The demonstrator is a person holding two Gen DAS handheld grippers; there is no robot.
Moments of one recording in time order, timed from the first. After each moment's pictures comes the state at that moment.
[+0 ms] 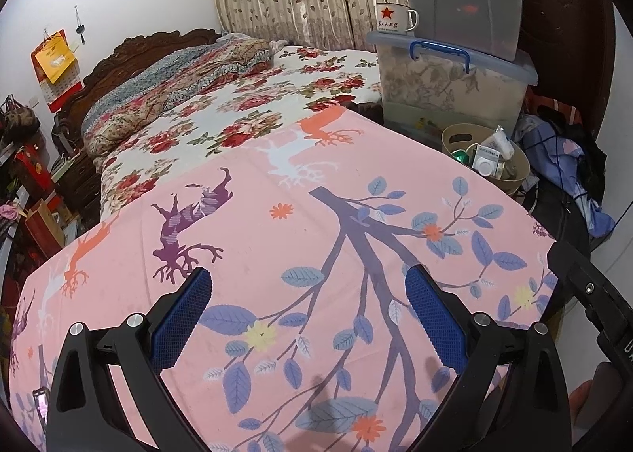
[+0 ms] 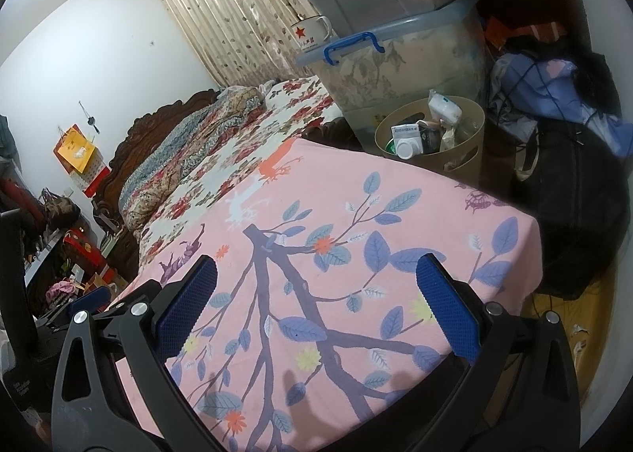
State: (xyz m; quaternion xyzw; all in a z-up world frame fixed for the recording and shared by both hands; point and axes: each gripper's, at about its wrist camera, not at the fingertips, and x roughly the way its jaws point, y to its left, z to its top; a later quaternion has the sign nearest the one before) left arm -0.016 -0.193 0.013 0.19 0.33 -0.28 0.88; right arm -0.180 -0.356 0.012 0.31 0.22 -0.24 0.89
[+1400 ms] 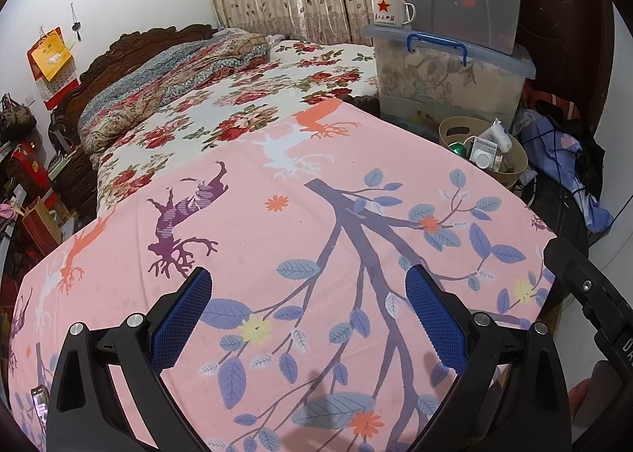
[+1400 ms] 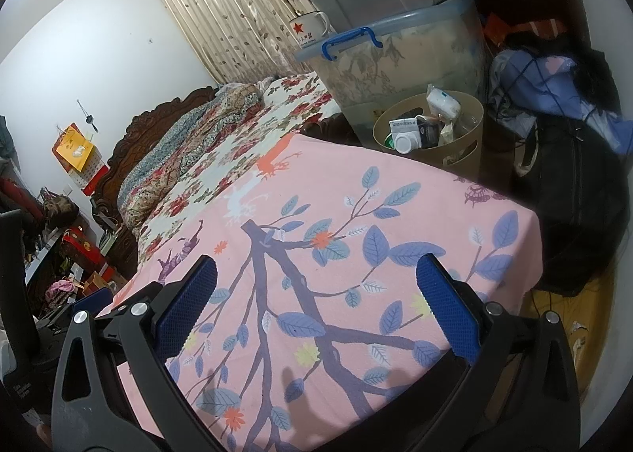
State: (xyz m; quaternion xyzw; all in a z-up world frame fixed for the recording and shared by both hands) left arm -0.020 -0.194 0.007 0.19 0.34 -0.28 0.88; right arm -0.180 -0.355 0.011 0.31 0.22 -0.24 0.89
